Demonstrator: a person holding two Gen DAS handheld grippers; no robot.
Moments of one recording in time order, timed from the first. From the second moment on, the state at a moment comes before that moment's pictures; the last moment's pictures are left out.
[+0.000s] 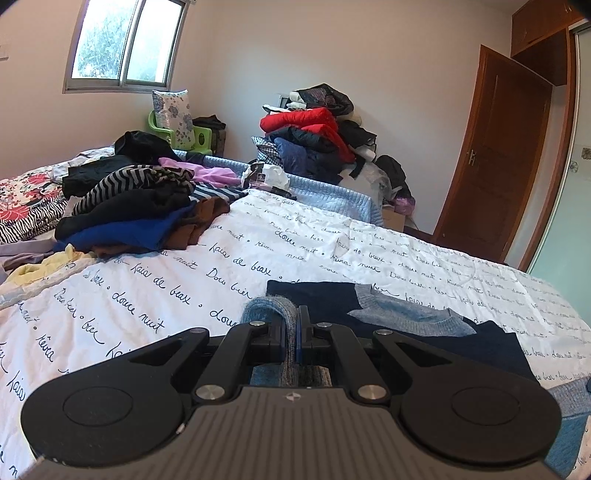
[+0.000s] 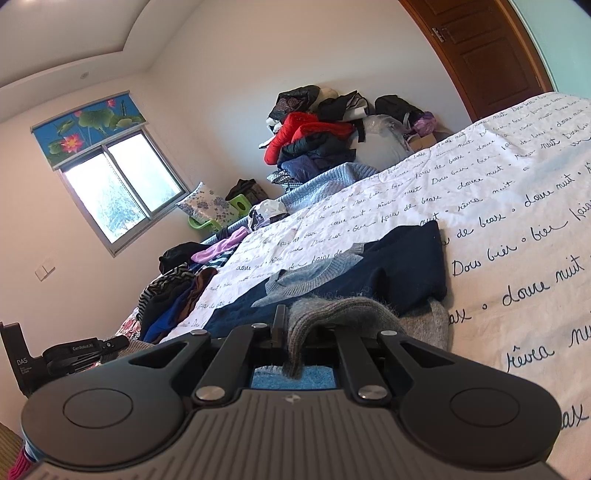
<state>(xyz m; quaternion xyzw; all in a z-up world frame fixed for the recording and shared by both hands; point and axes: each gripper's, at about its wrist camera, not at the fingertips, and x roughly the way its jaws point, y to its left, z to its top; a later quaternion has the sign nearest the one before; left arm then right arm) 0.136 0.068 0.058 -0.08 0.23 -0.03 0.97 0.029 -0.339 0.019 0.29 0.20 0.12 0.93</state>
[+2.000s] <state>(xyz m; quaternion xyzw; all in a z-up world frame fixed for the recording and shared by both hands) 0.365 -0.024 -0.003 0.01 0.32 0.03 0.95 0.247 -0.397 -0.047 0.35 0.28 0.02 0.89</state>
